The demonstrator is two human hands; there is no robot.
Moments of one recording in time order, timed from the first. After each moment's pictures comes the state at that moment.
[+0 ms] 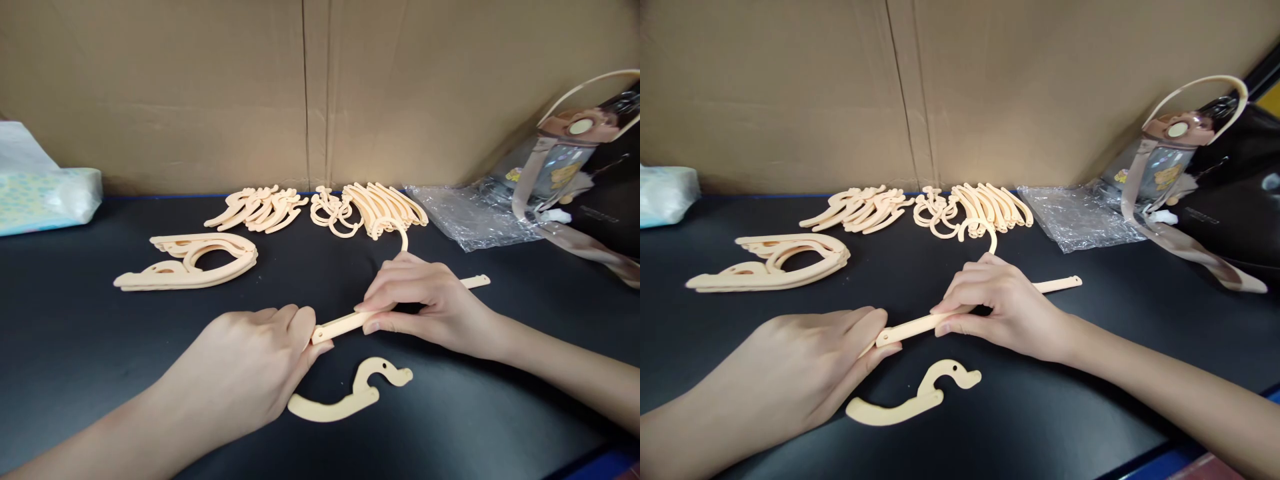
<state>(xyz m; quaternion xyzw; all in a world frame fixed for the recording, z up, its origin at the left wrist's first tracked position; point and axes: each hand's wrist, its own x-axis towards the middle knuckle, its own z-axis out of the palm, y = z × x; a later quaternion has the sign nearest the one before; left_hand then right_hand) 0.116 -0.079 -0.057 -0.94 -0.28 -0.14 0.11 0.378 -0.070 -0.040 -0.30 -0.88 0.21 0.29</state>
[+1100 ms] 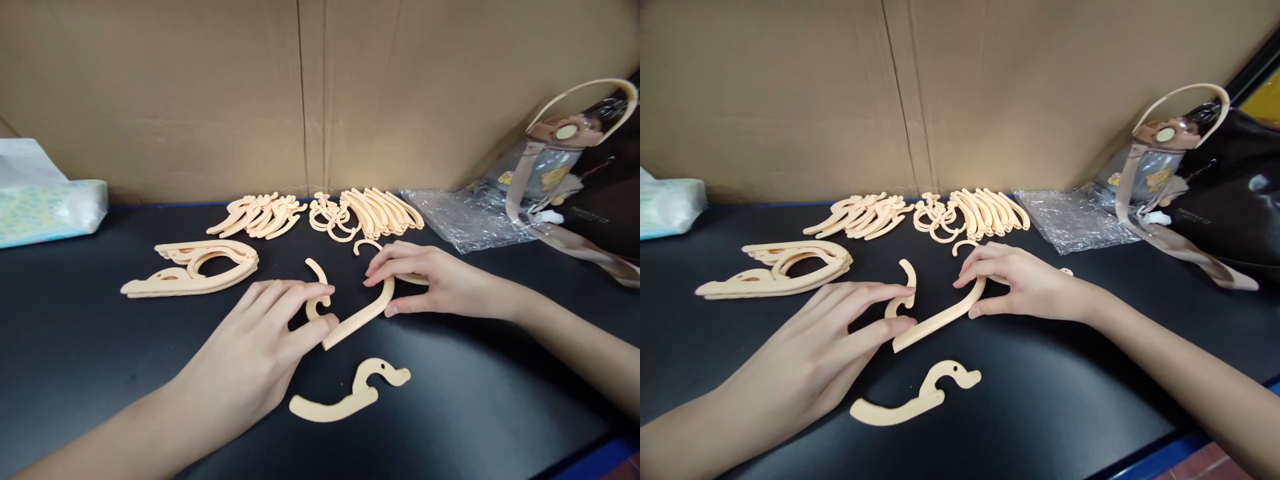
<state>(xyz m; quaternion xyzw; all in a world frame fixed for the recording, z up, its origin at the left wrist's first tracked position) 0.115 -0.070 -0.057 -0.94 -0.24 -0.24 0.04 0.412 -0.044 -0.034 -0.37 -0.87 0.28 0.18</state>
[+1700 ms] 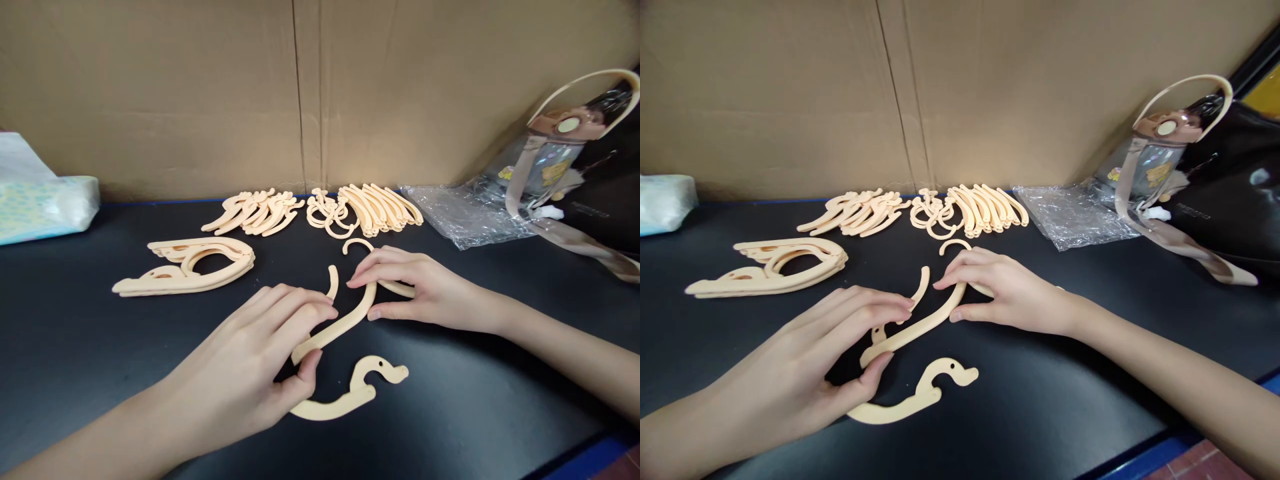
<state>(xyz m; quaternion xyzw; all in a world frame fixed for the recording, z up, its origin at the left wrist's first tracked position) 0.119 -0.077 -0.050 -0.93 -0.27 -0.25 -0.09 0.394 -0.054 -0.040 -0.34 -0.88 0.25 0.23</state>
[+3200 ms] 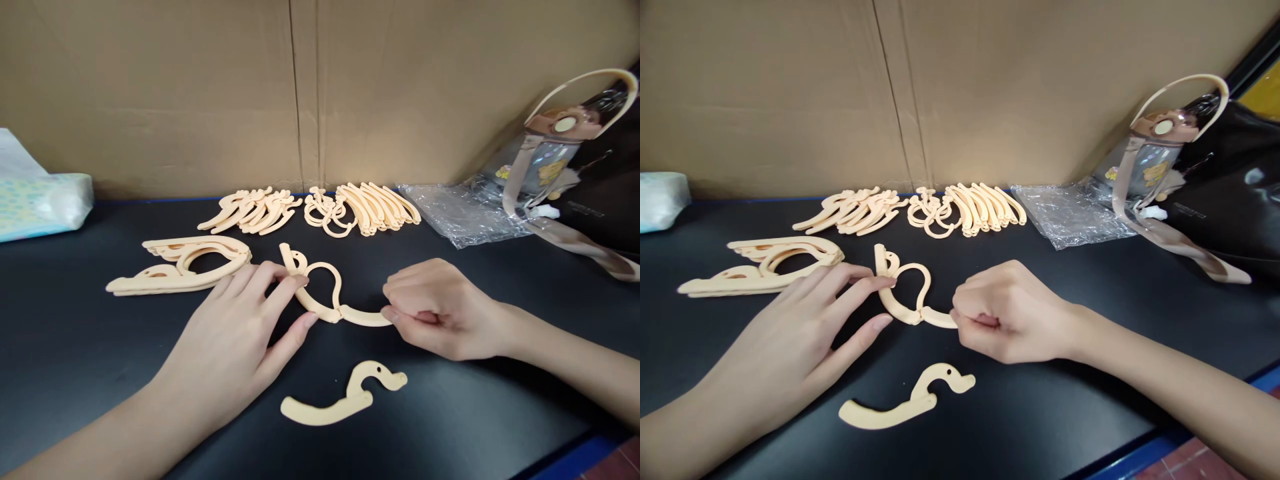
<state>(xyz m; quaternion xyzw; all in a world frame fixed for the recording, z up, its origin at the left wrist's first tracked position) 0.117 -0.066 -0.051 -0.92 -0.35 -0.18 0.07 0.385 -0.079 -0.029 -0.29 -0.89 0.21 0.27</state>
